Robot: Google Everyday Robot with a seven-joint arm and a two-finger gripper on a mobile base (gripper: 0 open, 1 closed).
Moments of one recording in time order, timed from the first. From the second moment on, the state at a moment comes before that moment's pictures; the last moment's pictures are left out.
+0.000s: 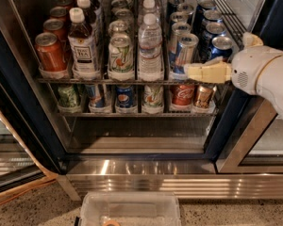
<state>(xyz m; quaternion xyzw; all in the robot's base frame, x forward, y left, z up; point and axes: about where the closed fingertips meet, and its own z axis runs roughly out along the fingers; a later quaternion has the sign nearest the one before) 0.569 -0.180 0.966 -0.24 0.72 0.10 0.65</state>
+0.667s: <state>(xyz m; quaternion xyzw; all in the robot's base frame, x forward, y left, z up) 0.576 -0.207 0.971 -0.22 0.72 0.05 0.66</state>
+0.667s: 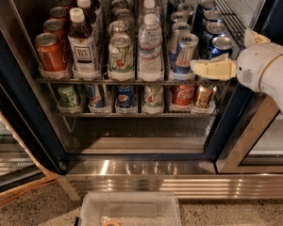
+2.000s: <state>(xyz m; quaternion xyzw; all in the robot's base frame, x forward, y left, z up) 0.606 -0.183 0.886 -0.18 0.80 0.04 0.57</state>
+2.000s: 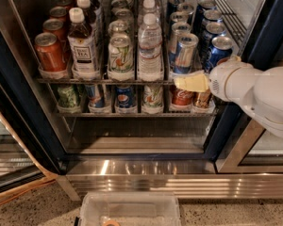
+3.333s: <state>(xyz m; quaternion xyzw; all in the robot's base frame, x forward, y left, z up) 0.624 -0.212 0.892 -0.15 0.80 0.00 0.58</state>
